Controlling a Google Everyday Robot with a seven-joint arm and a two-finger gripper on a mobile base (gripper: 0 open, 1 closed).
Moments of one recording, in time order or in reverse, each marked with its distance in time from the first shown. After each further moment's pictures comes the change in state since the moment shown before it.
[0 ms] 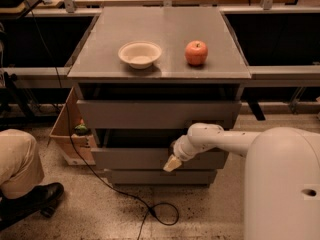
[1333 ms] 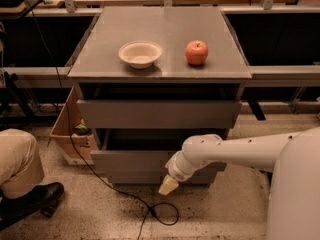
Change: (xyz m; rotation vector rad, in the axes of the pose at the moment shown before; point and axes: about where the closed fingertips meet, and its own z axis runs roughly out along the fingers) arm -0.016 0.113 -0.049 -0.109 0.067 0.022
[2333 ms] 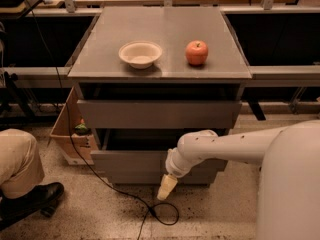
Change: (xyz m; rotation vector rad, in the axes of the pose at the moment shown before) arm -0.007 -0.008 0.001 0.019 0.030 -0.034
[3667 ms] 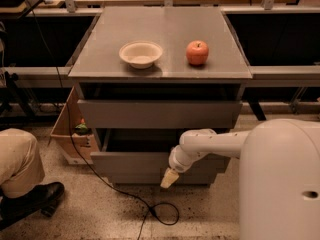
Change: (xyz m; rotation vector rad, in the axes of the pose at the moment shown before) arm 0.027 -0.043 0.041 -0.011 0.020 0.041
